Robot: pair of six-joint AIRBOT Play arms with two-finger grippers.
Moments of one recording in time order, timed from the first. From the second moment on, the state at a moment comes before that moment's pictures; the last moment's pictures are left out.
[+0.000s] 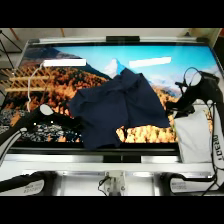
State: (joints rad) left arm -0.16 -1.34 0.77 0.88 -0.96 -1.49; right arm -0.12 -1.53 1.33 -1.46 1.56 1.51
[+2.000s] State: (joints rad) left arm 0.01 -1.08 1.28 0.91 -1.06 -1.41; right arm -0.13 -1.44 1.58 -1.23 1.44 1.36
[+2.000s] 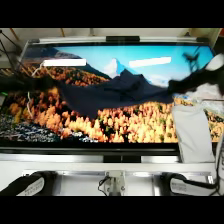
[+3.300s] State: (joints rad) left arm 0.03 -1.06 1.84 1.56 -1.16 -1.53; right arm -0.14 -1.32 2.03 -1.34 1.16 1.39
